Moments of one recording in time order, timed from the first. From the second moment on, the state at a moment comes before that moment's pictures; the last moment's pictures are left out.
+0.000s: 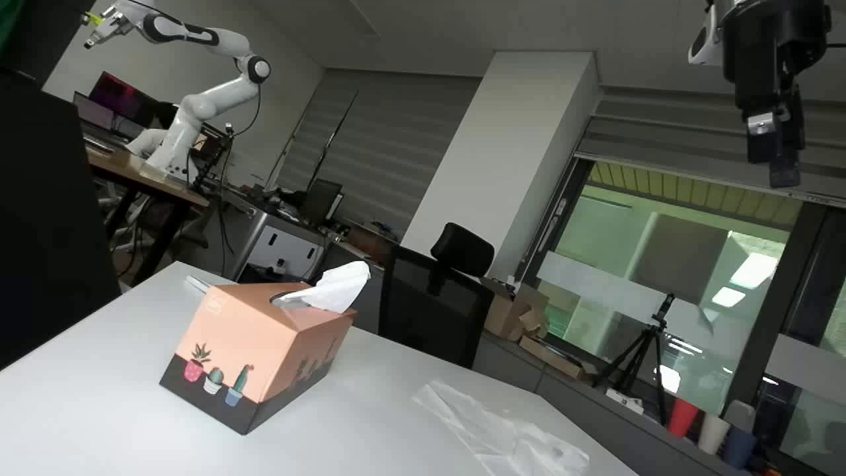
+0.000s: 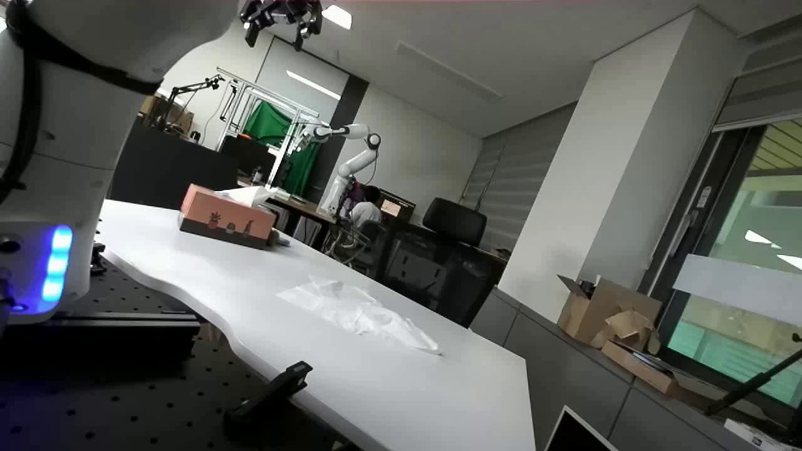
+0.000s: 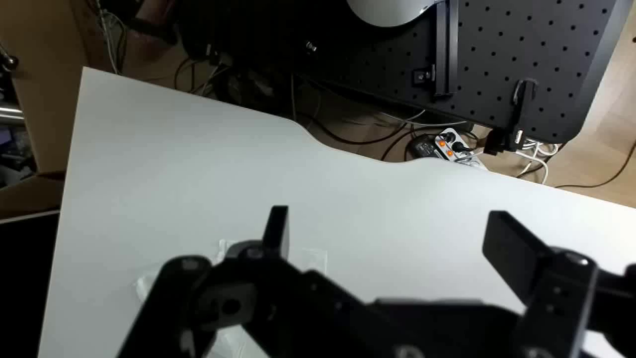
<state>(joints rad) 0.15 -0.63 0.27 -2.25 -0.06 1.38 0.08</state>
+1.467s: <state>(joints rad) 0.07 -0.51 0.19 -2.41 -0.03 2.11 0.19</state>
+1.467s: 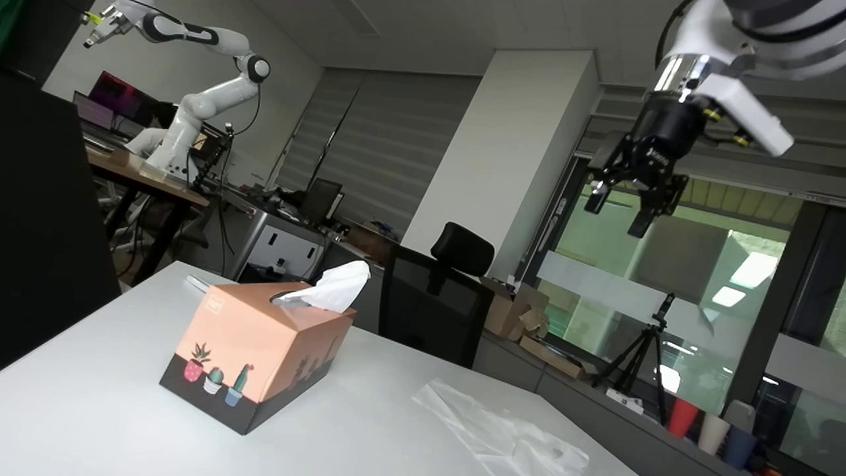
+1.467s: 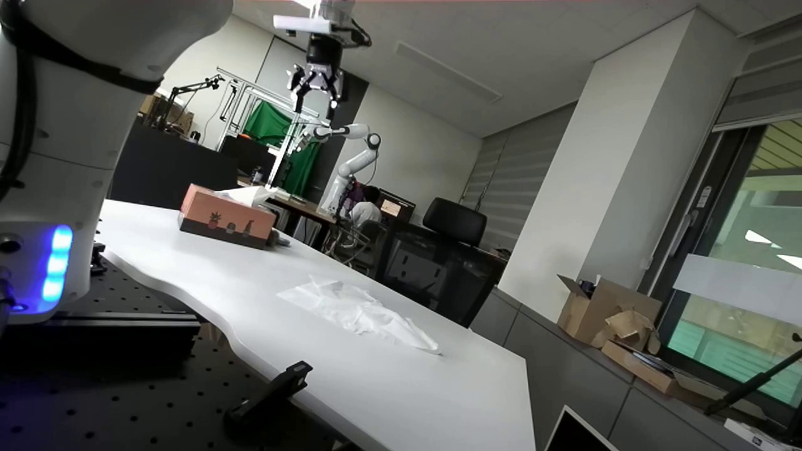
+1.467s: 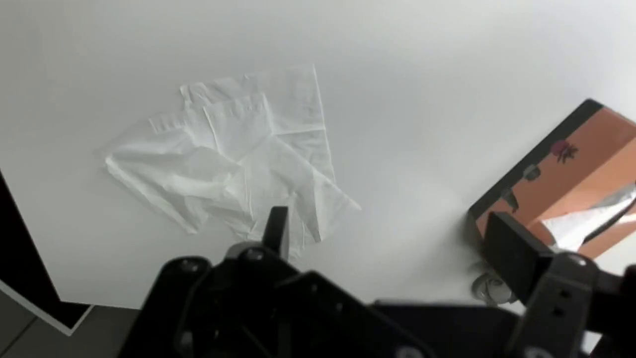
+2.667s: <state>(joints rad) 0.14 -0.17 0.15 -2.38 0.25 2.49 0.14</state>
